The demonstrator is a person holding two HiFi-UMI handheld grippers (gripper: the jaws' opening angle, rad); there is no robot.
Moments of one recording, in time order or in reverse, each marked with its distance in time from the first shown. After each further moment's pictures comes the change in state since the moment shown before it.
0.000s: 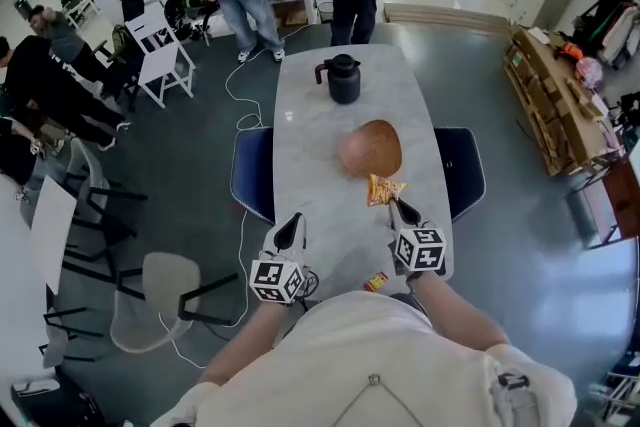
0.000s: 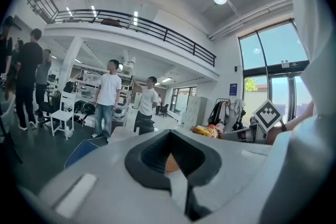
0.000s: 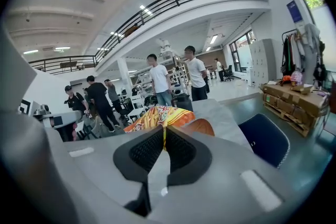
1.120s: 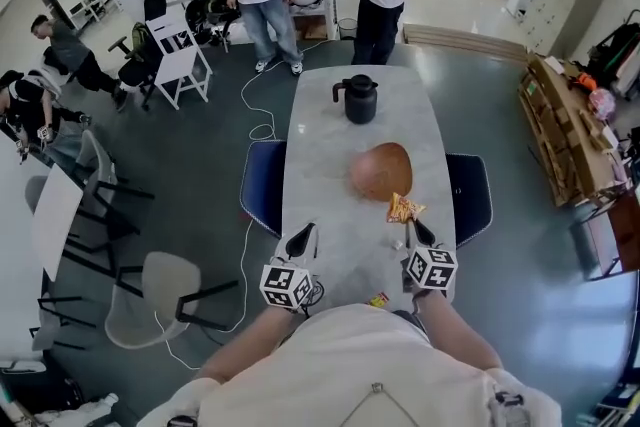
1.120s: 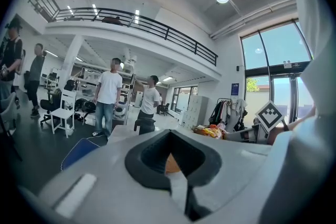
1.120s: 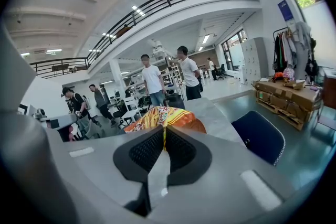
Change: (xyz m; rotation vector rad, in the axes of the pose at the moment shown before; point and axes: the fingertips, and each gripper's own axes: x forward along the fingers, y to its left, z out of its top) left arm 0.025 0.001 -0.004 -0.009 0.006 0.005; right arm 0.004 -0.037 0.001 0.056 -0.011 -0.061
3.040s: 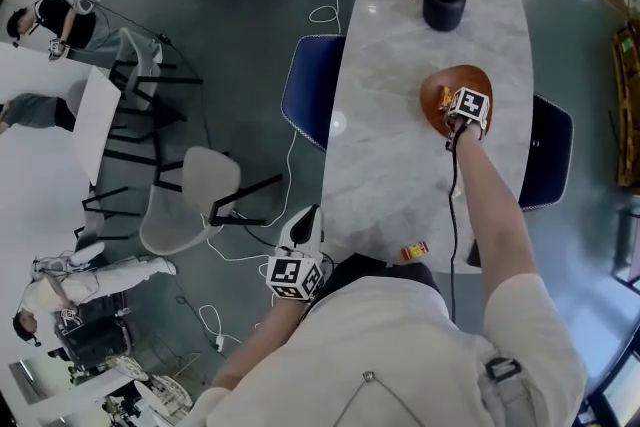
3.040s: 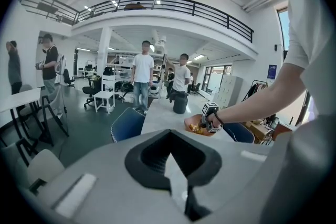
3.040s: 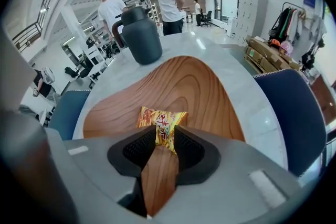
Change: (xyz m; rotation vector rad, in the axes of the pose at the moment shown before) left arm -0.095 0.052 -0.079 -0.106 0.241 0.370; right arm 0.328 -0.105 -0.109 0.076 0.644 -0.266
